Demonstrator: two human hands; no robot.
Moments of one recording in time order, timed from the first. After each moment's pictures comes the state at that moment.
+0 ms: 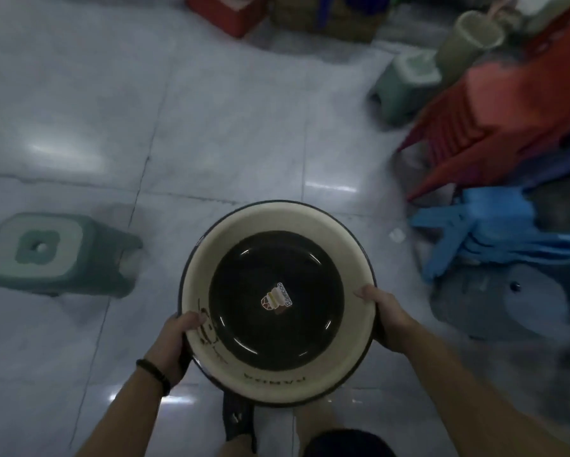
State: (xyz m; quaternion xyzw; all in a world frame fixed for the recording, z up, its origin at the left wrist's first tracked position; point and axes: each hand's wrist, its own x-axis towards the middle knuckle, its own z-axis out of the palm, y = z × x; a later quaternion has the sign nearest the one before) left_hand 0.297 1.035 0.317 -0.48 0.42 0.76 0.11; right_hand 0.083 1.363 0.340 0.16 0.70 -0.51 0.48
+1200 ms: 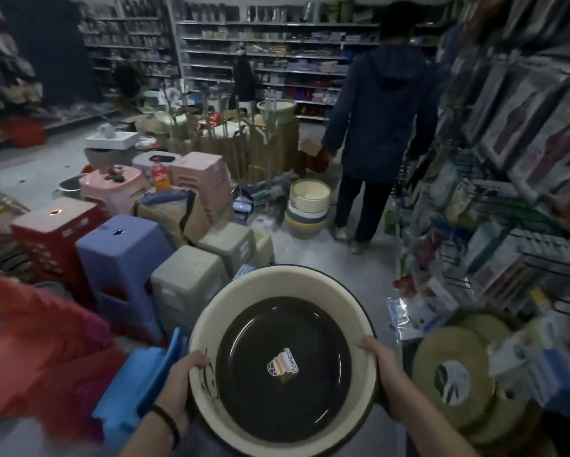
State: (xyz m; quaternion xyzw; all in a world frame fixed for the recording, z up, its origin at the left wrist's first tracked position) left_hand -0.093 1.898 0.645 -0.10 0.58 0.67 0.44; right_hand 0.150 2.160 0.620 0.53 0.46 -0.70 -0.11
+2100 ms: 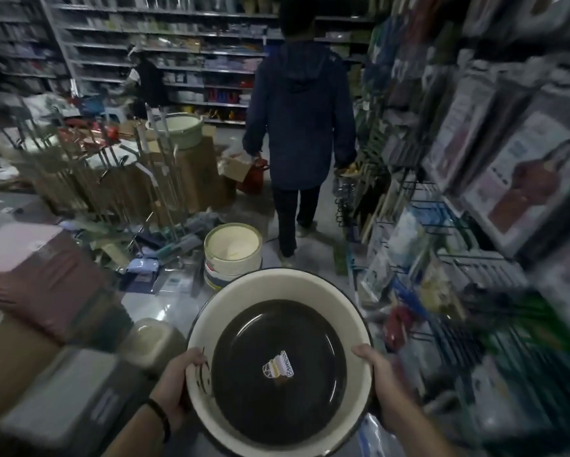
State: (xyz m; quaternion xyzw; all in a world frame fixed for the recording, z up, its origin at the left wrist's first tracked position) left_hand -0.372 2.641 0.629 -0.02 0.60 0.59 0.55; right_hand -0.066 2.825 0.624 0.55 0.38 -0.71 -0.22
